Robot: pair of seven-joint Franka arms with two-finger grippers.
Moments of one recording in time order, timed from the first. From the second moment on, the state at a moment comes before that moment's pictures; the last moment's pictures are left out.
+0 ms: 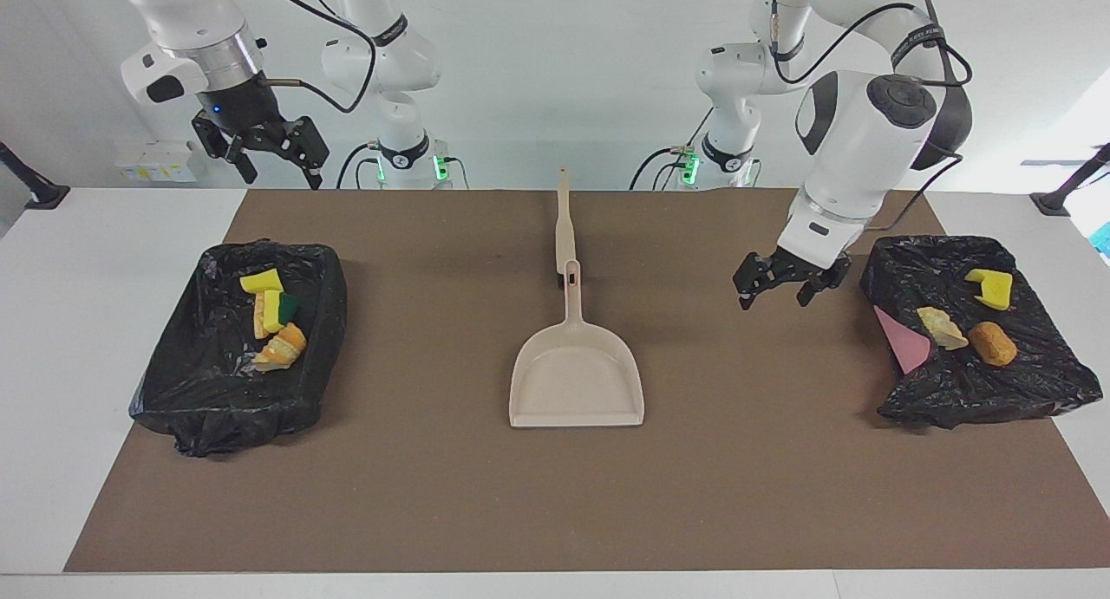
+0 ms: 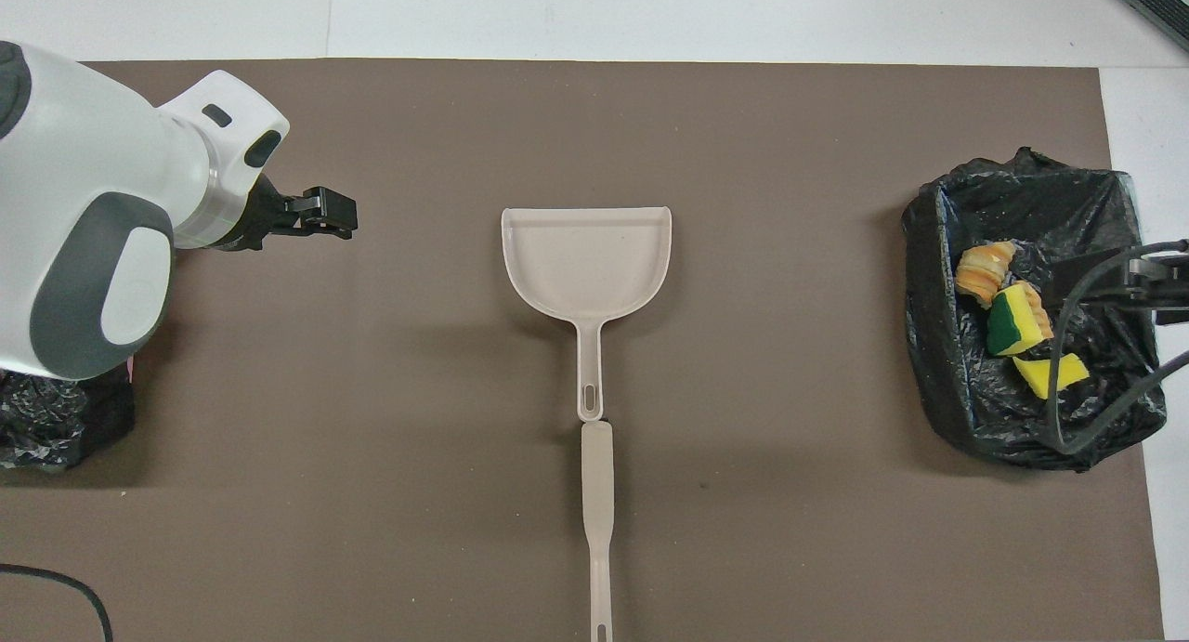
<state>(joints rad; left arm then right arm) 0.01 0.16 -0.27 -1.66 0.00 1.91 -0.30 -0.02 -0.07 0.00 -1.57 0.01 1.51 0.15</state>
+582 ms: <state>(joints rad) 0.00 0.08 -0.14 -1.62 0.00 1.83 -0.13 -0.02 -0.07 0.00 -1.57 0.01 1.51 0.15</state>
